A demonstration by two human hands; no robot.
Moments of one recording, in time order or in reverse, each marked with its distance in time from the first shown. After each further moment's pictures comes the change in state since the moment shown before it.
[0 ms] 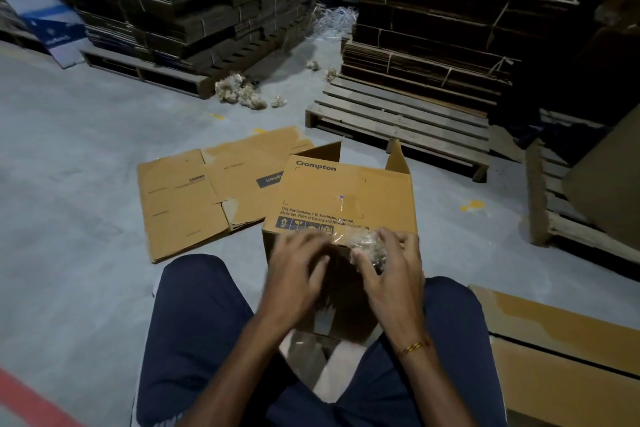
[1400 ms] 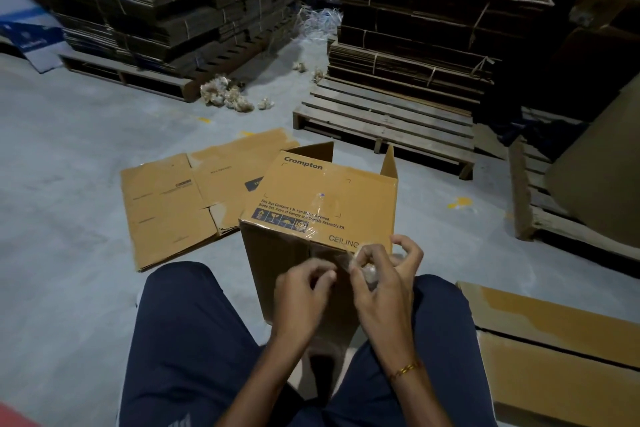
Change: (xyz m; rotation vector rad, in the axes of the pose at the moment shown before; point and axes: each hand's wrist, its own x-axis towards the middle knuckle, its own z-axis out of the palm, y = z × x) left_hand -0.015 0.027 0.030 -0.363 -0.033 -0.377; right_hand -0.018 -0.003 -0.005 0.189 0.070 0.007
